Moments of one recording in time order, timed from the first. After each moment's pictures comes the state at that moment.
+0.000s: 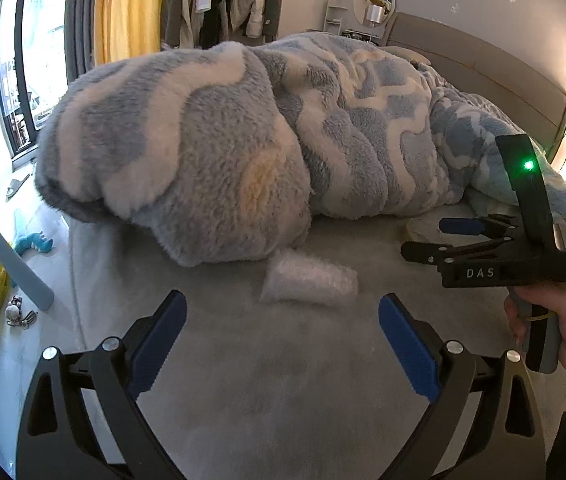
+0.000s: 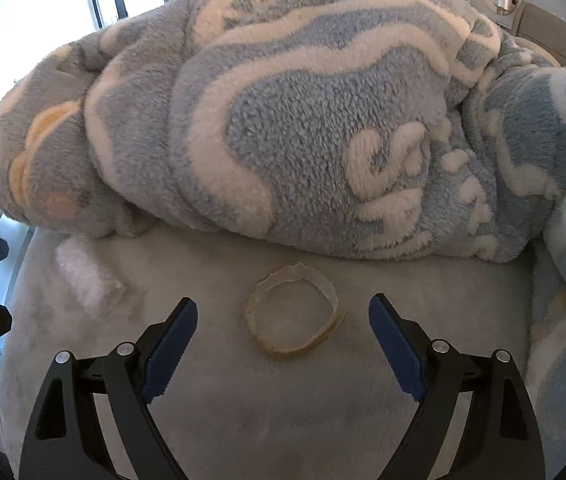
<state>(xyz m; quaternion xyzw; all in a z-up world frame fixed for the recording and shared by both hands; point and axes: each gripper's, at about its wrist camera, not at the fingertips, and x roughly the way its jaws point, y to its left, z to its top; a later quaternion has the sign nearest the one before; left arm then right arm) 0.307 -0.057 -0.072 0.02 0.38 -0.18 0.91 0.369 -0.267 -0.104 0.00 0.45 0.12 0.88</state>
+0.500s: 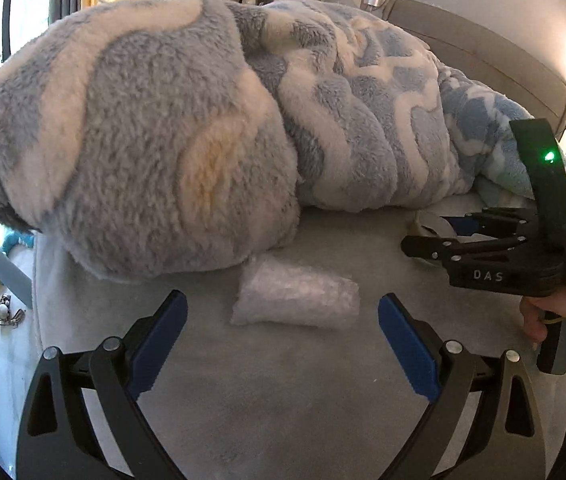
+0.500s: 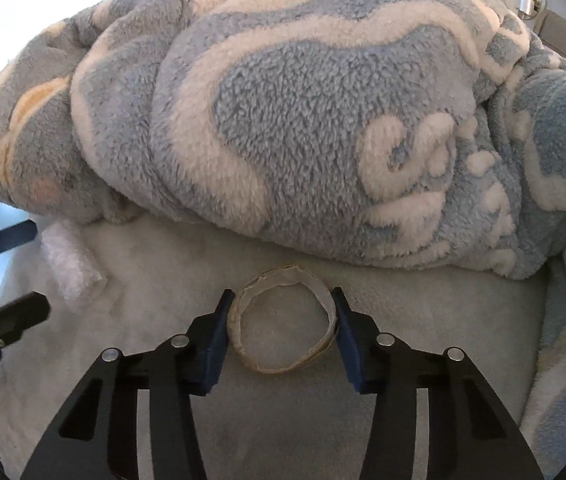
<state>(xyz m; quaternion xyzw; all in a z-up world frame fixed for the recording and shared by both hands) 0.334 -0.076 -0.095 0.02 0.40 -0.19 0.89 0.381 -0.256 -0.117 -0.03 0.46 0.14 0.87</state>
